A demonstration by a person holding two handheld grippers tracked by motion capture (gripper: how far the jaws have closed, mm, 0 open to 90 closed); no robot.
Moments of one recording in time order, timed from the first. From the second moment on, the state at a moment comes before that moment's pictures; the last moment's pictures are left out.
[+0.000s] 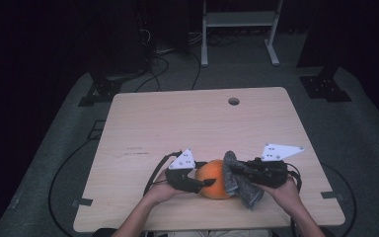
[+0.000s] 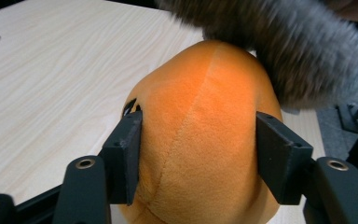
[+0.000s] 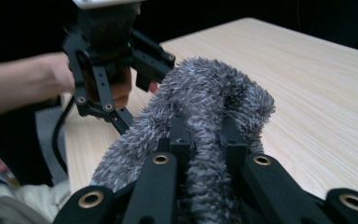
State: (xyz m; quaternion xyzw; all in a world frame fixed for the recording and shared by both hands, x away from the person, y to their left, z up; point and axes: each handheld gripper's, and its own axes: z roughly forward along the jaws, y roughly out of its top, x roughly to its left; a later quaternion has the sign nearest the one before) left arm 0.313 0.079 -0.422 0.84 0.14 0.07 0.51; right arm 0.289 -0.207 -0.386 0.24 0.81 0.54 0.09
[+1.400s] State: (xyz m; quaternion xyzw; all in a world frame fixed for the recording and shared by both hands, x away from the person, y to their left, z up) left arm 0.313 0.087 -0.408 0.83 0.16 0.05 0.54; right arm 0.294 -0.200 -0.404 0.27 0.81 0.52 0.07
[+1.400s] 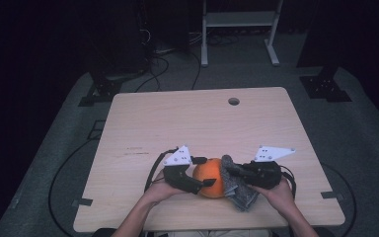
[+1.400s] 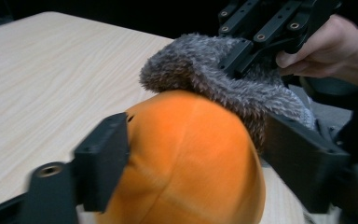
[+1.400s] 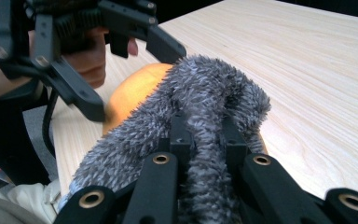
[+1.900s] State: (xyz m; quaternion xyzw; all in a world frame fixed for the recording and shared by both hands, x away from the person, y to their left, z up) left arm 0.321 0.087 -0.421 0.82 0.18 0.03 0.54; right arm 0.302 -0.228 -0.407 0.31 0.79 0.52 0.08
